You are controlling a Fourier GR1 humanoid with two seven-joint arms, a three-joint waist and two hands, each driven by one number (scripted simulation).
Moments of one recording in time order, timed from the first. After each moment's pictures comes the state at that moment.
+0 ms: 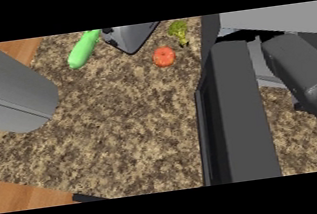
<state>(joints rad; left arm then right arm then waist) 0.29 0.24 0.48 -2.15 0.71 -0.60 0.16 -1.17 -0.33 -0.17 -0.04 0.18 -0.30 -0.63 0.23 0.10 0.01</state>
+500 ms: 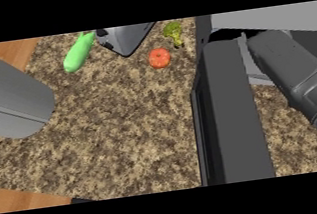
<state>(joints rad) 0.28 0.24 0.46 -2.13 0.69 -0.62 0.17 -1.22 -0.28 -0.14 -0.04 0.21 -0.39 -0.58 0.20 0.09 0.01</state>
